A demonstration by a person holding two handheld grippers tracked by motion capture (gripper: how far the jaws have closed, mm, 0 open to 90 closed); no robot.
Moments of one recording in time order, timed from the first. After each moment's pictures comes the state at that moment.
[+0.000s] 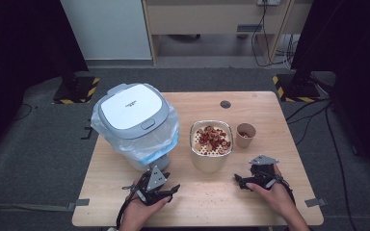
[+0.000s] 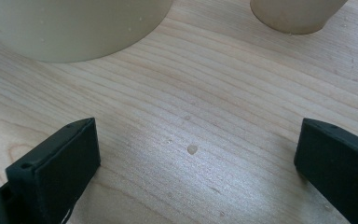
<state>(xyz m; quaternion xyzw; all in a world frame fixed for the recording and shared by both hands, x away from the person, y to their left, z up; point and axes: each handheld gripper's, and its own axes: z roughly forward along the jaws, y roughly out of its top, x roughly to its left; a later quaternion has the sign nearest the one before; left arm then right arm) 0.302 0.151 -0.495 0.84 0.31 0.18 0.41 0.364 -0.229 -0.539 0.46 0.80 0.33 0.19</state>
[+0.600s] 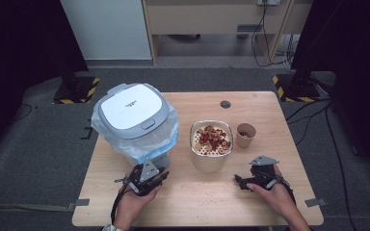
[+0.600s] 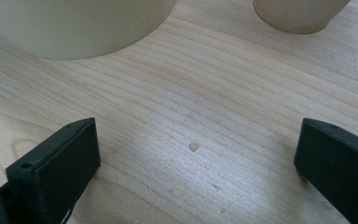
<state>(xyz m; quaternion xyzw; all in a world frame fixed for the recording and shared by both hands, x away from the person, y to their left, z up) 0.318 0.170 -0.483 0.83 0.33 0.21 0.40 0.363 -0.230 -0.539 0.46 0.80 0.33 0.18</state>
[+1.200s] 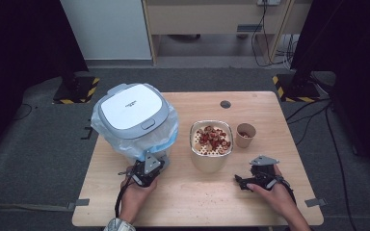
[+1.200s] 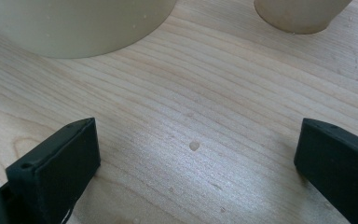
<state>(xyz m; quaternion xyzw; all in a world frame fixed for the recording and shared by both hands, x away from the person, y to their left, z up) 0.347 0.172 -0.502 0.82 0.35 0.26 0.36 0.363 -0.231 -0.539 0.45 0.81 0.33 0.18</state>
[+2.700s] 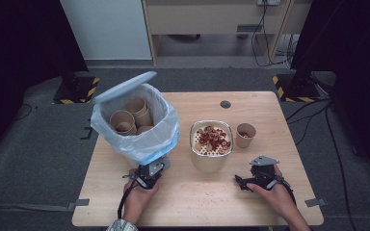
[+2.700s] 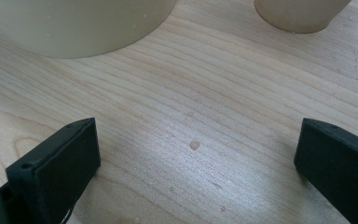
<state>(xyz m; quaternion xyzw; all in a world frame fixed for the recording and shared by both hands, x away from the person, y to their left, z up) 0.348 0.166 -0.524 0.83 0.37 0.26 0.33 0.362 -0.231 -0.539 0.45 0.81 0.33 0.18</state>
